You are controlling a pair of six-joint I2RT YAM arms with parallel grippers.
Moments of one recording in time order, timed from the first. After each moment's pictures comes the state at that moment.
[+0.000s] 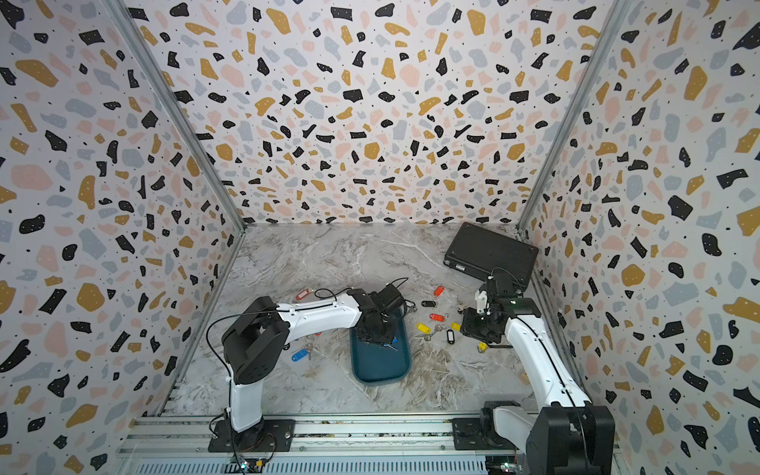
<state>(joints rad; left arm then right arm) -0.92 1.97 1.37 -0.75 0.04 -0.64 0.05 1.14 0.86 -0.98 -0.28 0.29</state>
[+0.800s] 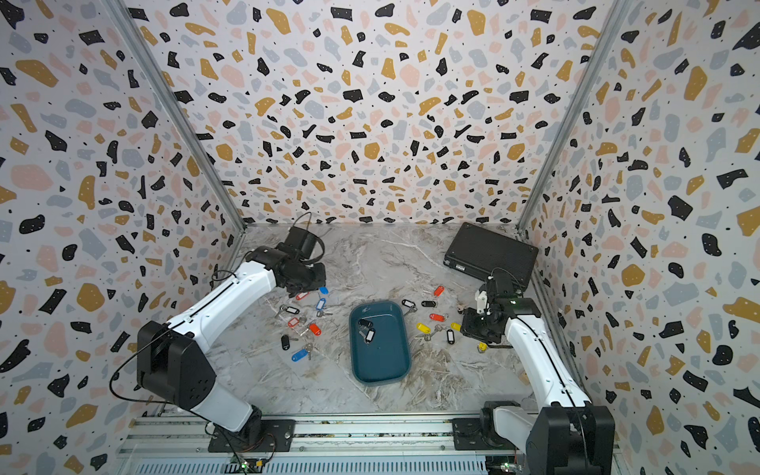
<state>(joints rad) -0.34 1.60 1.40 -0.92 -0.02 -0.49 0.05 1.14 0.86 -0.98 -0.28 0.29</state>
